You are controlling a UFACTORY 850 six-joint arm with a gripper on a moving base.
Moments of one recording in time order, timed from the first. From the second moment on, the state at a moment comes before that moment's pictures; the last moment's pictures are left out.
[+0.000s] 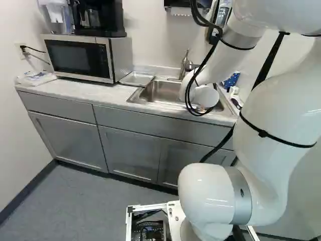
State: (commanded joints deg) arm -12.1 -1.5 -31.8 -0.1 46.5 0.0
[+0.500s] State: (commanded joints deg) arm -12.1 -1.5 -31.8 -0.1 46.5 0.0
